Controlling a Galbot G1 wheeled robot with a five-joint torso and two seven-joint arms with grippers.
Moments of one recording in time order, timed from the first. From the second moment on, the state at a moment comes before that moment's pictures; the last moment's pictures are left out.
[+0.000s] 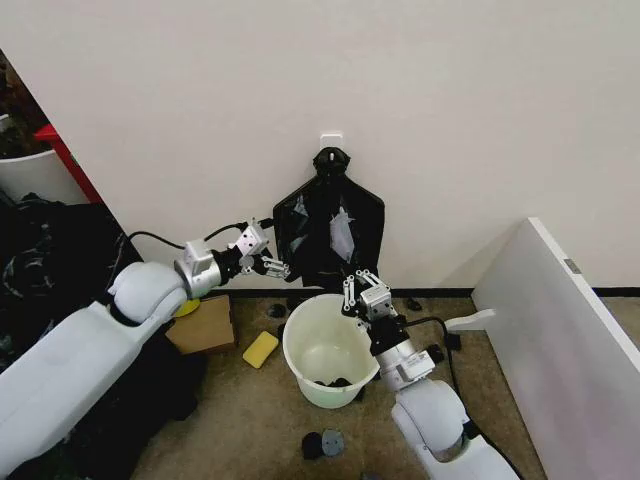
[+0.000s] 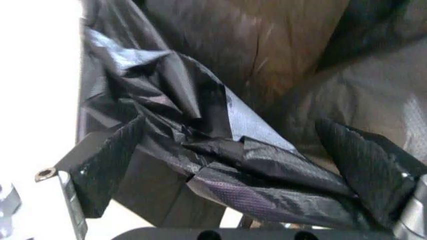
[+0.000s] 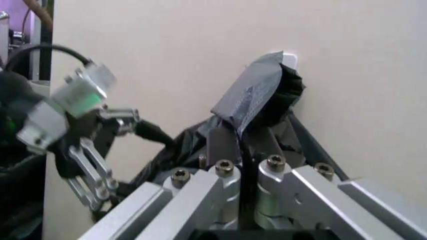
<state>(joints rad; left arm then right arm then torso) 0.60 -0.75 0.03 -1.79 -0.36 0.21 0.46 -1.26 1.30 0.13 2.06 -0.06 0.20 0.05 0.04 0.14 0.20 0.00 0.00</state>
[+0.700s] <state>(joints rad) 0.58 -0.82 0.02 -1.71 -0.39 0.28 0.44 -1.24 1.27 0.13 2.04 -0.04 0.20 0.05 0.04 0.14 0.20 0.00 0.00</state>
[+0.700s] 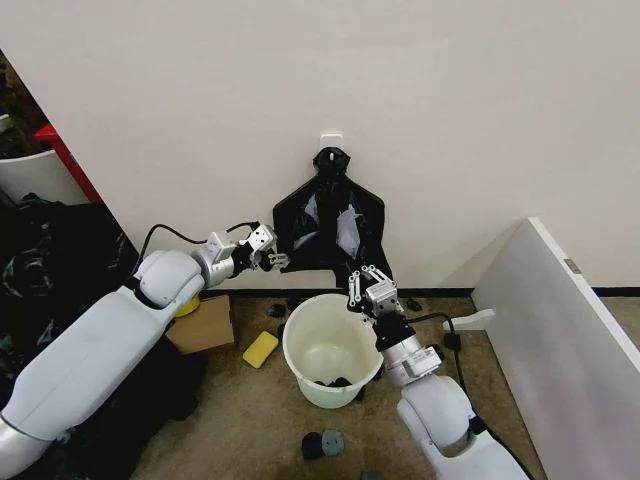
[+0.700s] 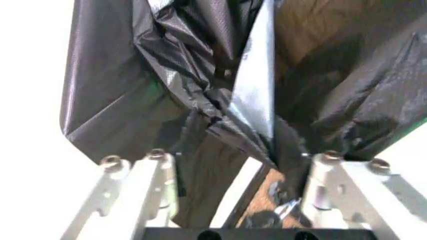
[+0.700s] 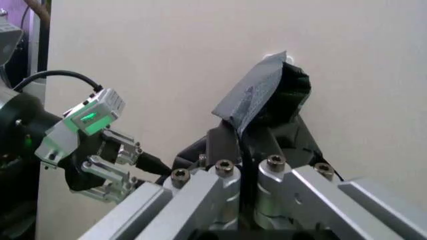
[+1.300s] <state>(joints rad) 0.99 -1.05 -0.12 -1.84 -0.64 -0.05 0.00 -1.30 1.20 0.08 2.08 0.04 0.21 0.22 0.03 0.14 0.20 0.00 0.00</state>
